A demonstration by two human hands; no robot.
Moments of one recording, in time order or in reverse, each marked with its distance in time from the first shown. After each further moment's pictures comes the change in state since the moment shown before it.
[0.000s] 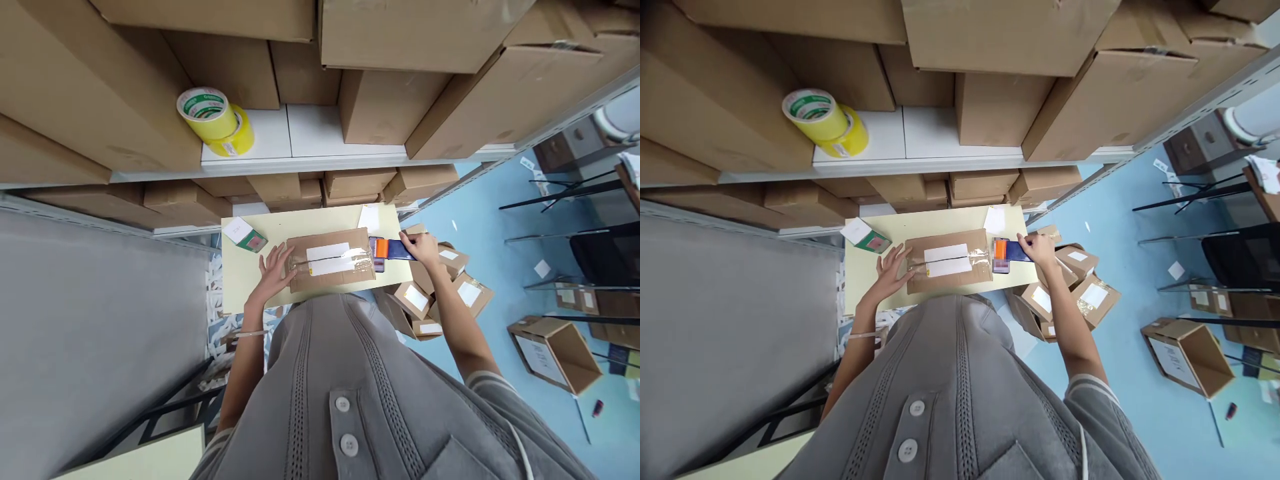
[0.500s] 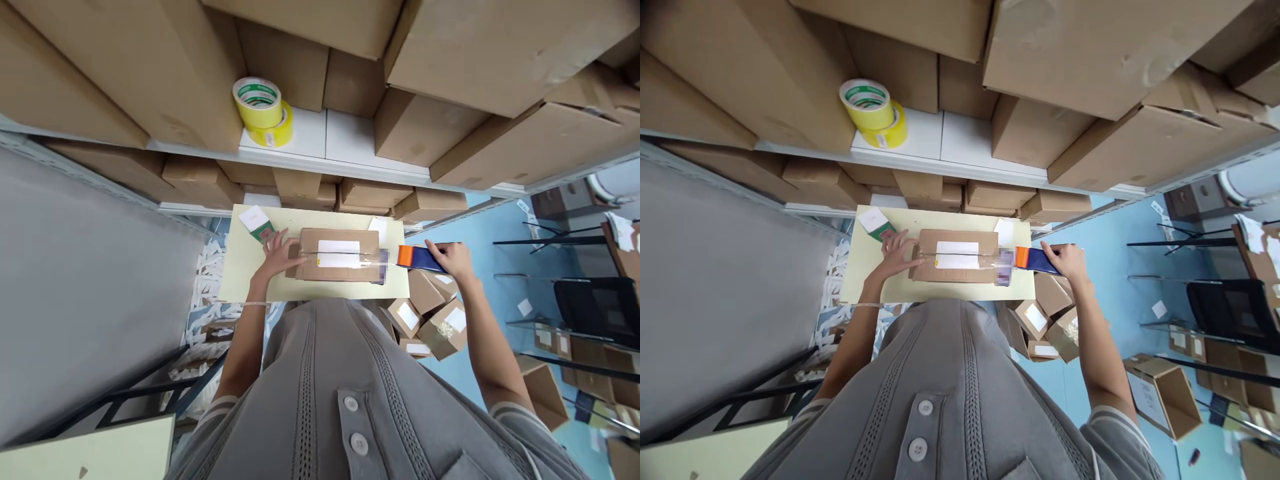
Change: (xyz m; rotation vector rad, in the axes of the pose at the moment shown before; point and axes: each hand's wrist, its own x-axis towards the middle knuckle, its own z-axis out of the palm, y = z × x) left_hand 0.029 -0.022 -0.006 -0.156 0.124 -0.081; right_hand 0.001 0.001 -0.065 -0.043 0.108 -0.099
